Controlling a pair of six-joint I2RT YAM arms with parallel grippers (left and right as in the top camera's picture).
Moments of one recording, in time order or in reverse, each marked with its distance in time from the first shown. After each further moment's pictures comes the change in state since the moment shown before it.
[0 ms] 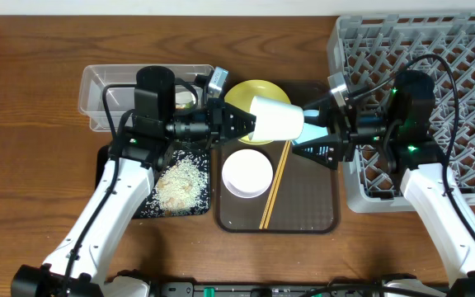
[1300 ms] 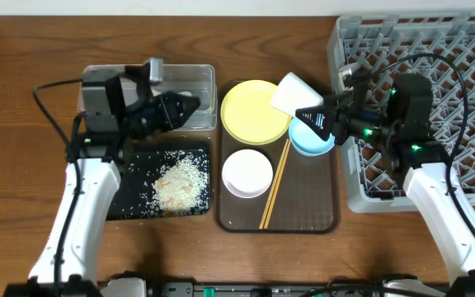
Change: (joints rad) left arm 0.289 -0.031 0.002 -0.273 -0.370 0.564; right arm -0.037 0.002 0.003 -0.257 0.594 -0.018
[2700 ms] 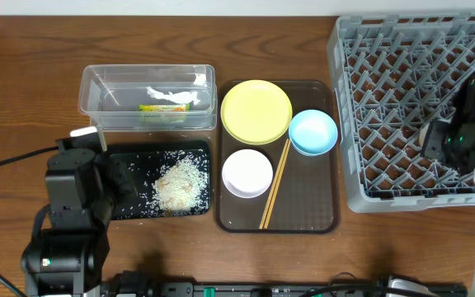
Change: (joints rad) left arm -0.021 -0.590 0.003 -0.661 -0.958 0.248; right arm -0.319 -0.016 0.450 -1.119 1.058 -0.065
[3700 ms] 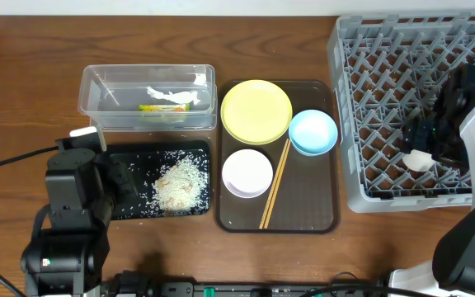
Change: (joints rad) left arm 0.000 0.000 0.000 0.000 -0.005 0.000; right arm -0.031 0.317 0.005 0.026 -0.028 0.017
